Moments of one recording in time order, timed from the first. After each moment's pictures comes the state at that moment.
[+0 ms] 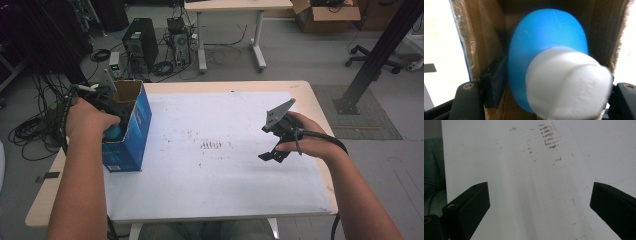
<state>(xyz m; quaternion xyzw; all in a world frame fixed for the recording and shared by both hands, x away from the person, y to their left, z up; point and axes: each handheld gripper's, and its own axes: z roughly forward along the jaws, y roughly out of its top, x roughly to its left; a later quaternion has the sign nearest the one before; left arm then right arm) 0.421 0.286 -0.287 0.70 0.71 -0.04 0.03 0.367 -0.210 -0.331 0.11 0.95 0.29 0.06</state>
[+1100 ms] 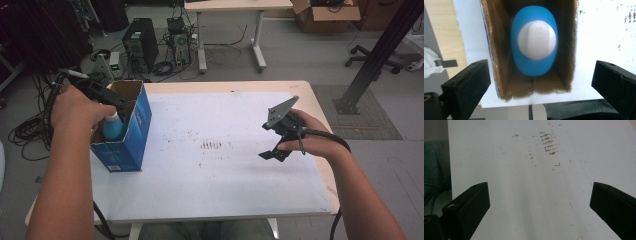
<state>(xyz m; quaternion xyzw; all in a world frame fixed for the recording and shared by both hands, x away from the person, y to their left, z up) 0.401 0.271 -0.231 0.72 0.69 0.00 0.02 0.361 -0.209 -0.315 0.10 0.95 0.30 0.07</state>
